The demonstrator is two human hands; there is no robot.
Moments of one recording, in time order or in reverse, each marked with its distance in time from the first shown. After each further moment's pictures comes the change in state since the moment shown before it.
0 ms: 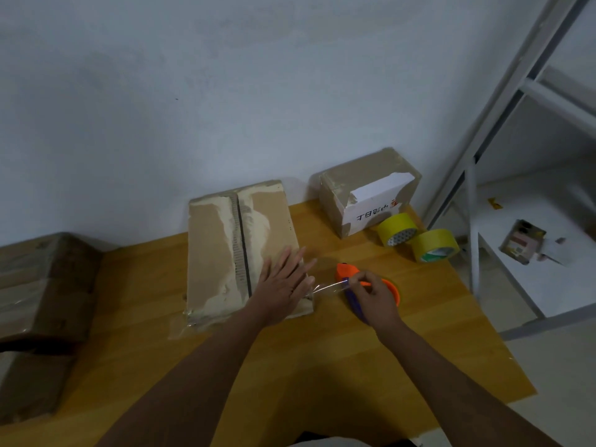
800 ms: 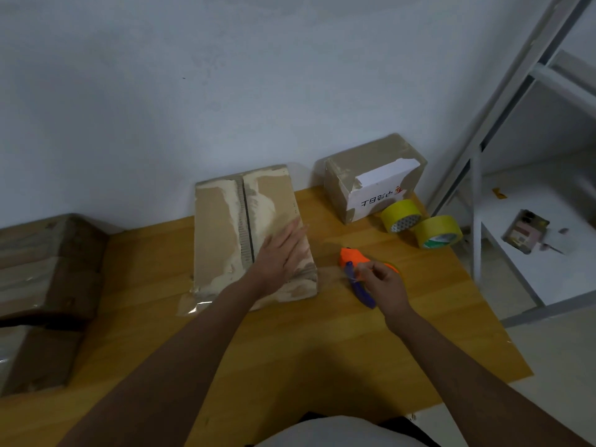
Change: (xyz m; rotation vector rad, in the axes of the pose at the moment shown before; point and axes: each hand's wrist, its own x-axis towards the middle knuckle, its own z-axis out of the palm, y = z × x) left_hand -0.008 -0.002 -0.031 -0.224 0.101 0.025; right_hand -0.018 -0.005 -0.010 0.073 -0.037 0.044
